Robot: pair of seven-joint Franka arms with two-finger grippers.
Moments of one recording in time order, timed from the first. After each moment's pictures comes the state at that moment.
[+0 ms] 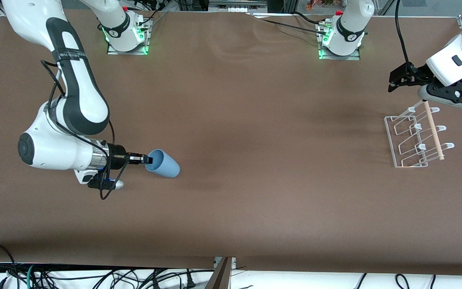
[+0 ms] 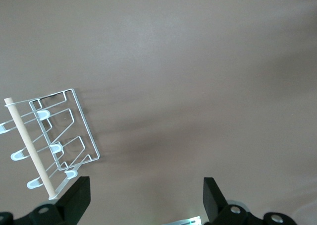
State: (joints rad) left arm -0.05 -0.02 -0.04 -1.63 -0.03 1.51 0.16; right arm 0.21 0.58 0.00 -1.45 0.62 1.92 0.11
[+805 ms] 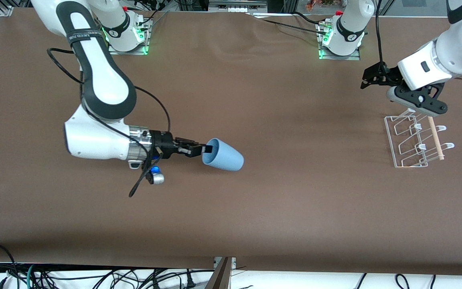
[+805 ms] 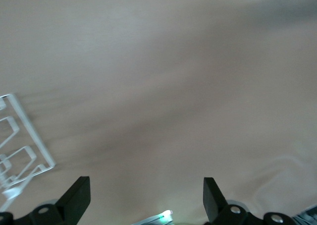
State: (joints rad) left arm -0.06 0.04 -0.08 -1.62 -0.19 1.49 0.18; right arm 0.34 0.60 0.09 -1.38 1.10 2.05 0.35
